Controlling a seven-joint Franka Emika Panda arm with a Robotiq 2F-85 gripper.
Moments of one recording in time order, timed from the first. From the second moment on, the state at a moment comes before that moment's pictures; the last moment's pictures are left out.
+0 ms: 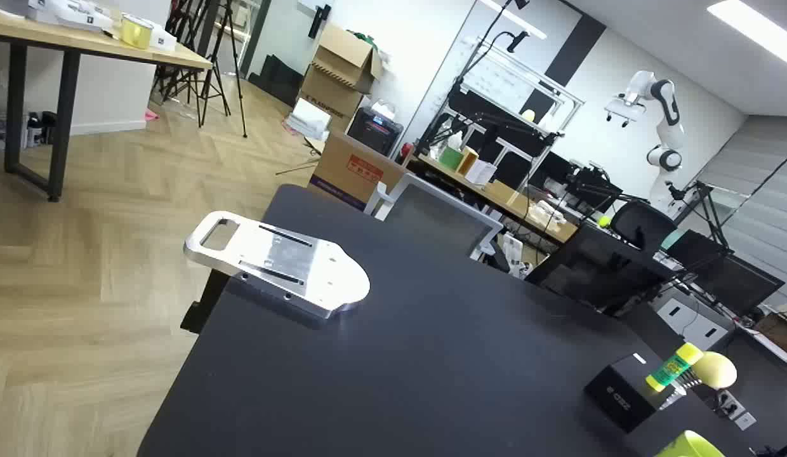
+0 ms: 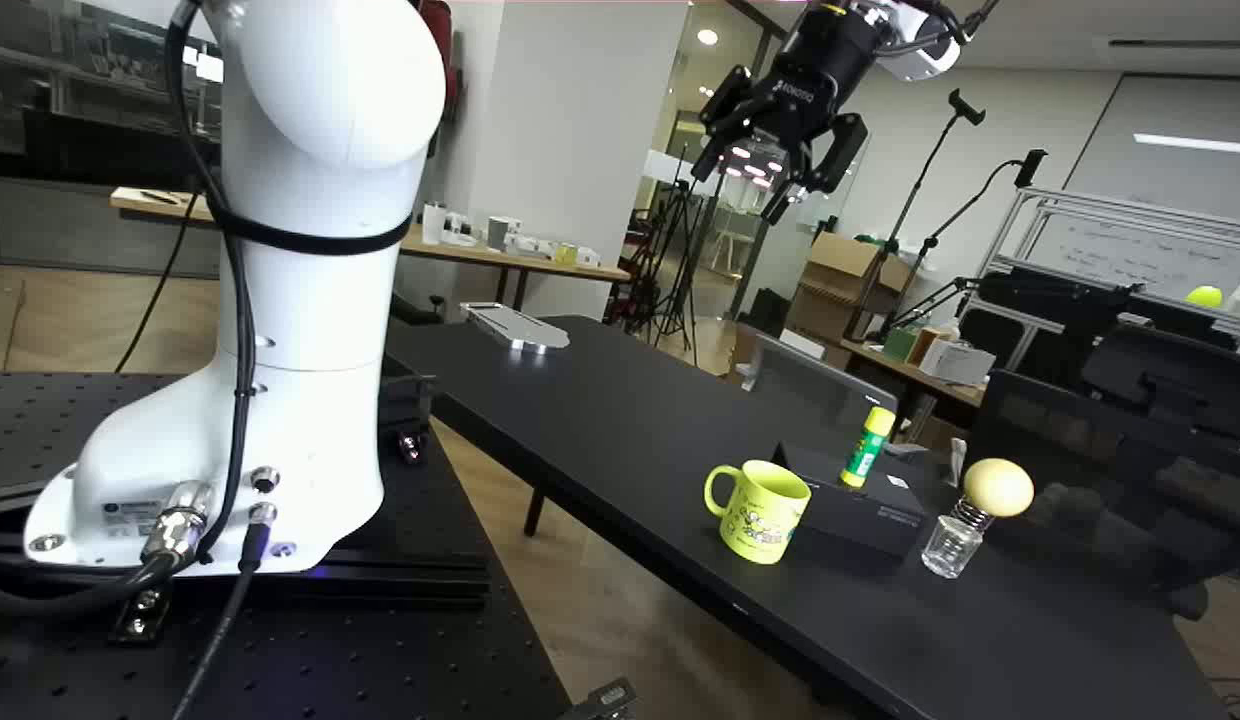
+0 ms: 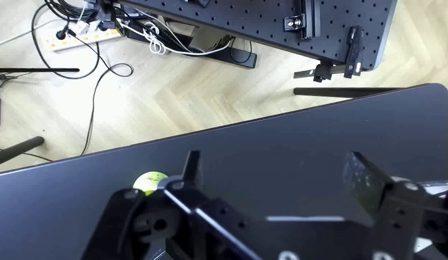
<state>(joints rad) -0.01 -0.50 -0.23 -2.36 0.02 1.63 -0.43</state>
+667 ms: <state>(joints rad) -0.01 -0.50 -0.23 -2.37 0.01 1.65 -0.44</state>
